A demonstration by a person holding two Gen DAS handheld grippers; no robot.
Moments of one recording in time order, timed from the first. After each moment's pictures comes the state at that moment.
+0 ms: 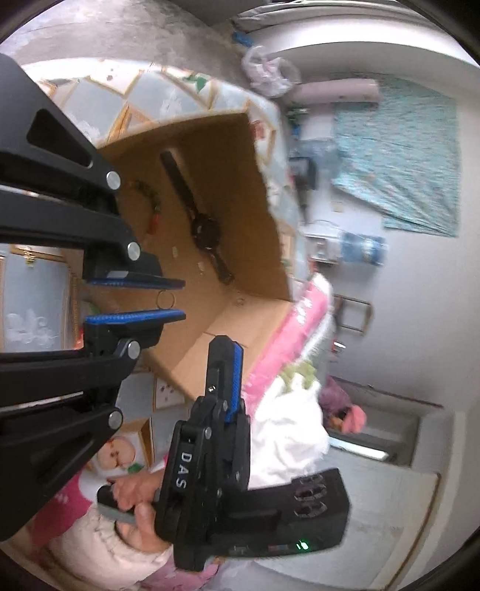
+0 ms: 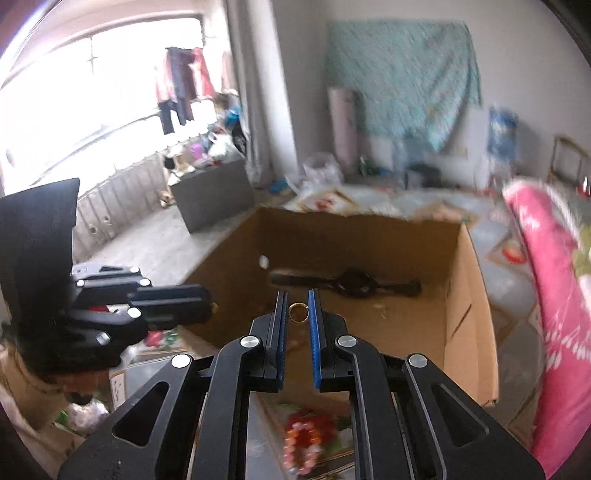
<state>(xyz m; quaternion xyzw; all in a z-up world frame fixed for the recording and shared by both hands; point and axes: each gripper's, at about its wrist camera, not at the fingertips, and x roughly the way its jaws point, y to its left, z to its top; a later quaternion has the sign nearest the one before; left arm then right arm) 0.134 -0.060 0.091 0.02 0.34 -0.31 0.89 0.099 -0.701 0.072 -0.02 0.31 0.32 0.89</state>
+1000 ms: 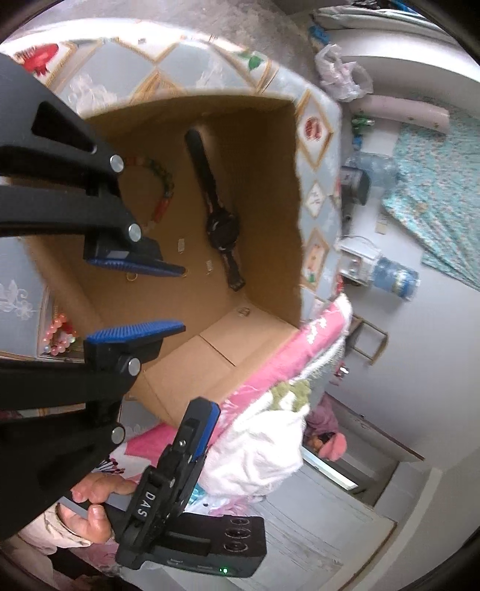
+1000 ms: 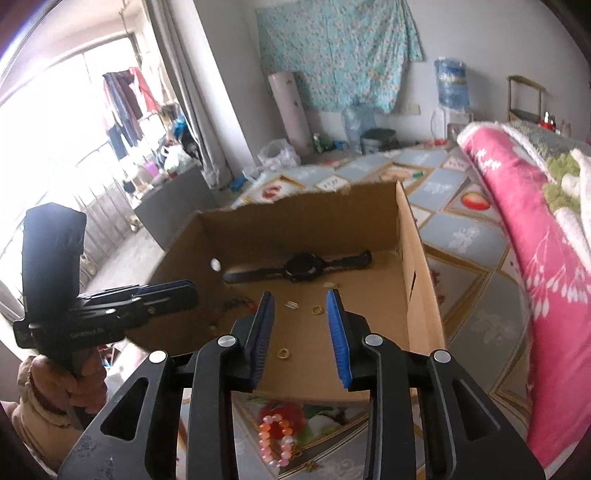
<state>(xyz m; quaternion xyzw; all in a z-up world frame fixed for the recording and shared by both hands) 0.165 -0.044 0.092 -0.09 0.39 -0.29 0.87 0.092 -0.750 0.086 0.05 0.32 0.28 0.90</state>
